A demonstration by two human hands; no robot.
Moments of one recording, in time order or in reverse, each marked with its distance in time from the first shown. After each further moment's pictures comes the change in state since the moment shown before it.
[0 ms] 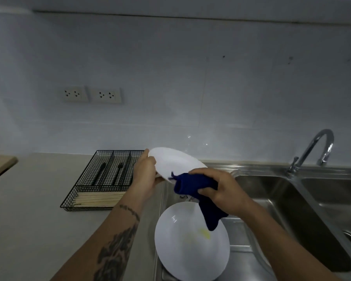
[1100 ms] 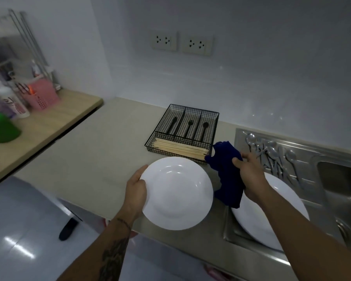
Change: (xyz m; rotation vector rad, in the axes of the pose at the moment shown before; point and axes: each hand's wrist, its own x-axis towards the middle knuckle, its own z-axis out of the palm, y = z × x) left_hand -0.089 -0.078 -0.277 0.179 0.407 0.056; right_hand 0.031 -0.022 0.181 0.588 0.181 0.657
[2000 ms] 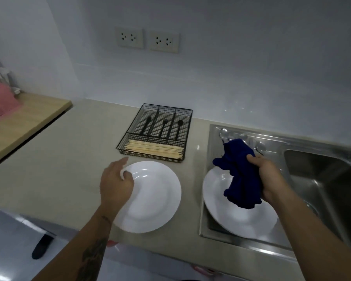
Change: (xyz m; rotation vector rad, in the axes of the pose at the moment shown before) left_hand 0.025 -0.006 0.024 0.692 0.122 0.484; right_hand -0.013 -0.012 -0.103 0.228 0.035 0.086
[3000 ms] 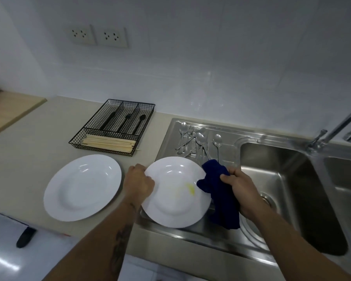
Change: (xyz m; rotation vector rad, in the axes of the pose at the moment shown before) left_hand -0.084 0.150 0.172 0.293 -0.271 -0.162; right_hand 0.019 0.006 -0.162 -0.224 -0.025 0.039
